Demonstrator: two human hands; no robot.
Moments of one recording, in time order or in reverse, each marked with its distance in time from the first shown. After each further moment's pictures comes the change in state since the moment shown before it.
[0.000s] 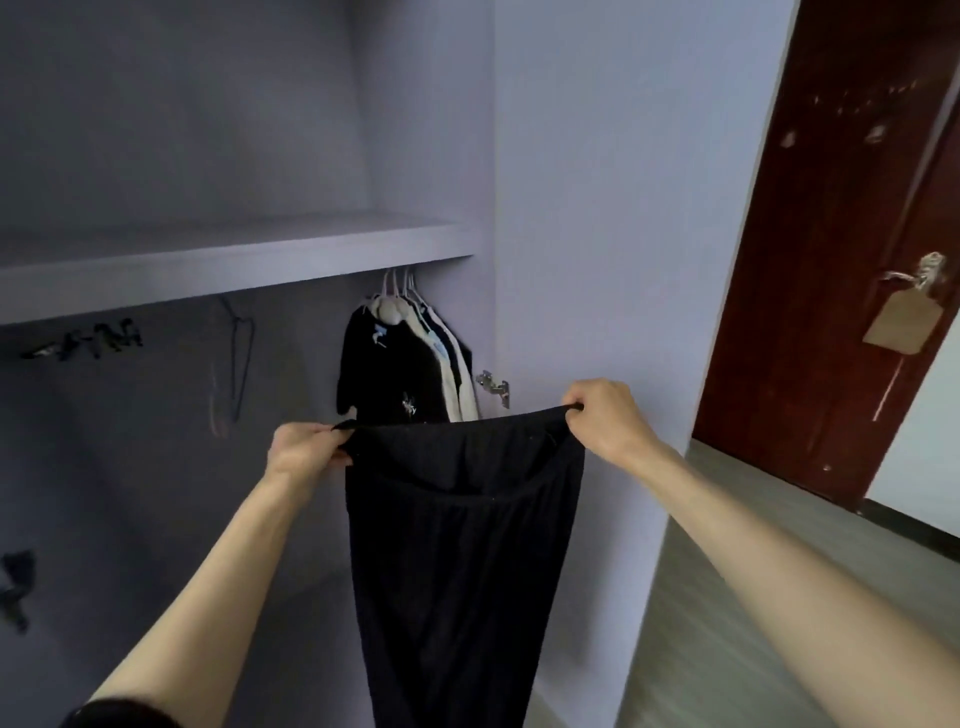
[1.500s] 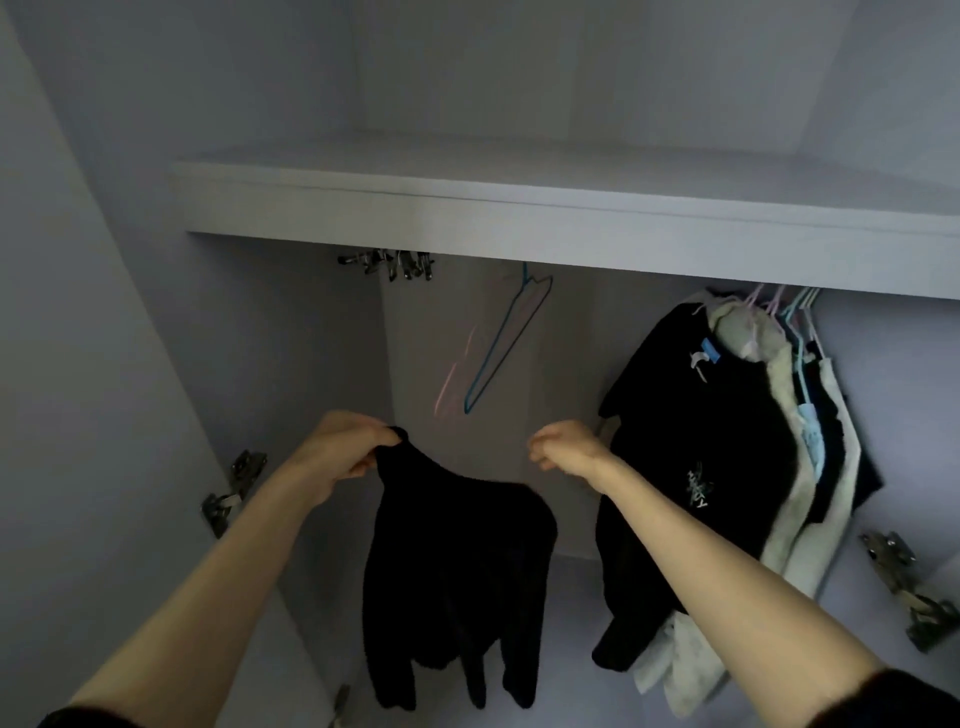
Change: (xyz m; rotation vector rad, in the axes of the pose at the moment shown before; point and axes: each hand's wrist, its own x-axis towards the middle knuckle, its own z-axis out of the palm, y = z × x) left_hand 0.175 -0.085 -0.131 -0.058 0.463 -0.368; right_hand 0.250 -0.195 0.364 0.295 -0.990 -0.232
